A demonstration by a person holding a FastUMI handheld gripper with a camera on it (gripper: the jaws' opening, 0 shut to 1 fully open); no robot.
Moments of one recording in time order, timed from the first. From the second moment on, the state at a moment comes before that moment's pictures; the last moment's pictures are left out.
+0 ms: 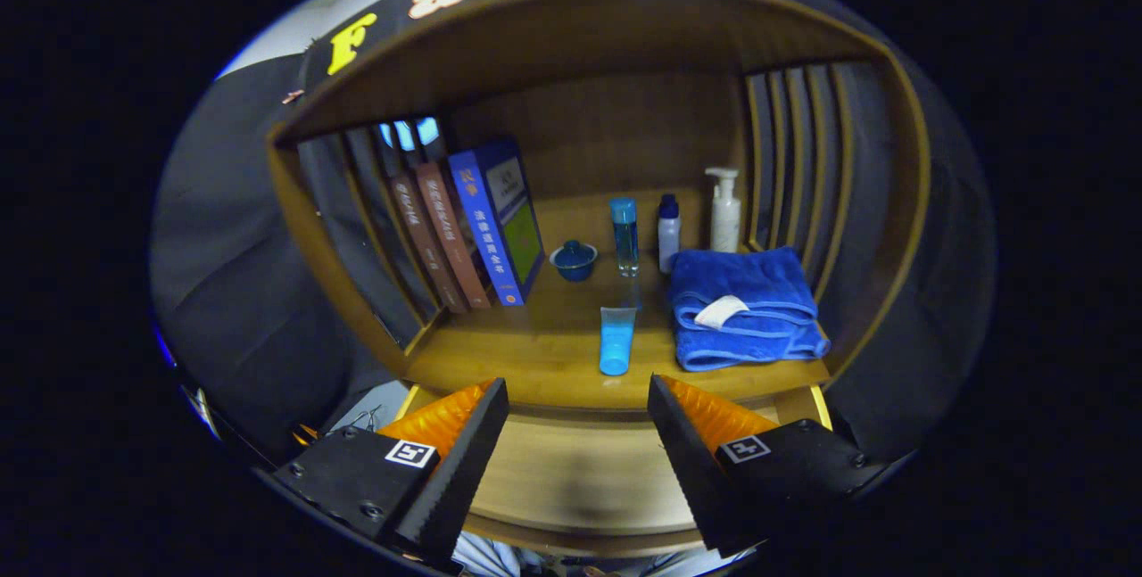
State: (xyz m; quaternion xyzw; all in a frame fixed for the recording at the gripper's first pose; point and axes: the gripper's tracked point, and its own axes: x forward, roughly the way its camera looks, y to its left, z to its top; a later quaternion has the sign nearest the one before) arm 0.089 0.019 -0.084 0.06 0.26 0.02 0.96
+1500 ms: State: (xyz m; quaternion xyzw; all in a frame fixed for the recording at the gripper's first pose) arm -0.063 0.037 -0.276 0.04 0.29 -0.05 0.95
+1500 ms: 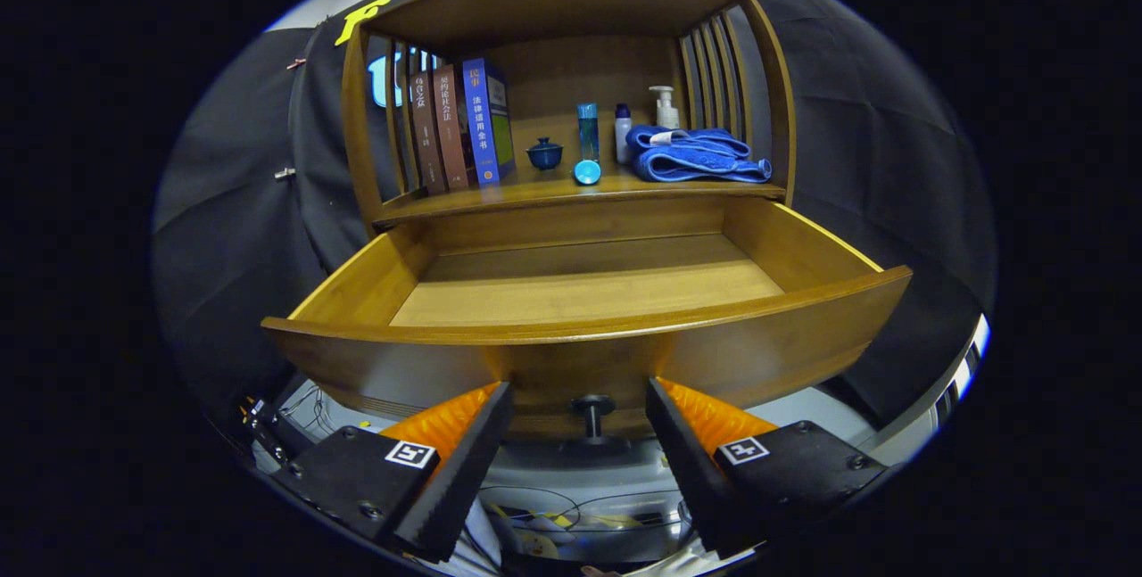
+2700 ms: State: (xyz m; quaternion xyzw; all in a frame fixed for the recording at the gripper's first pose) arm 0.119 0.023 -0.292 0.06 0.25 -0.07 0.96
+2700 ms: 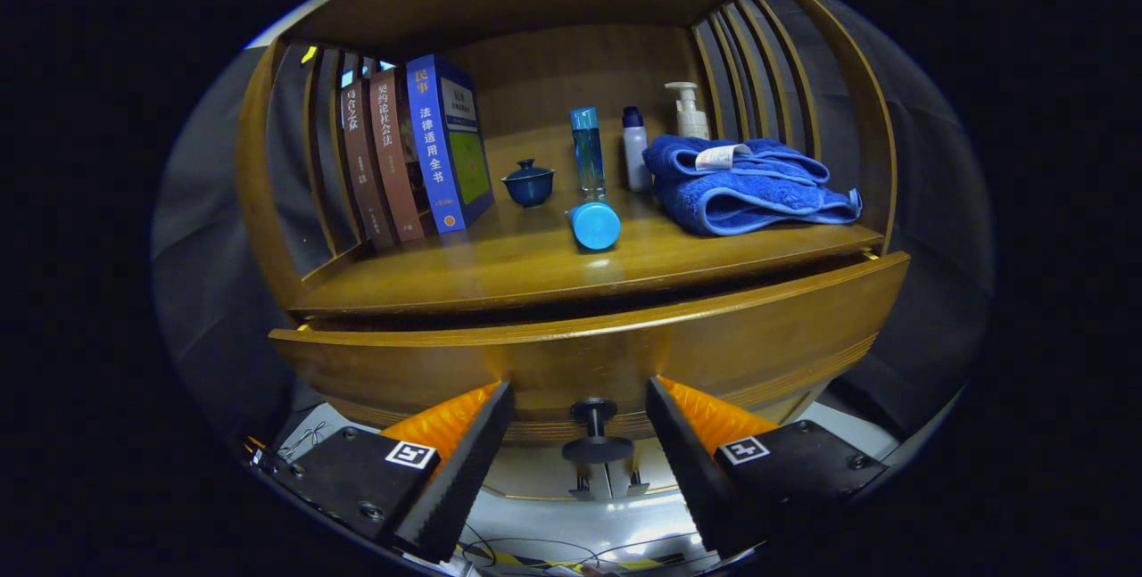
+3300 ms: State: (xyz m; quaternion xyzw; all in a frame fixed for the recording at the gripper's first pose) arm 0.132 0.019 -0.295 0.05 0.25 -0.07 0.96
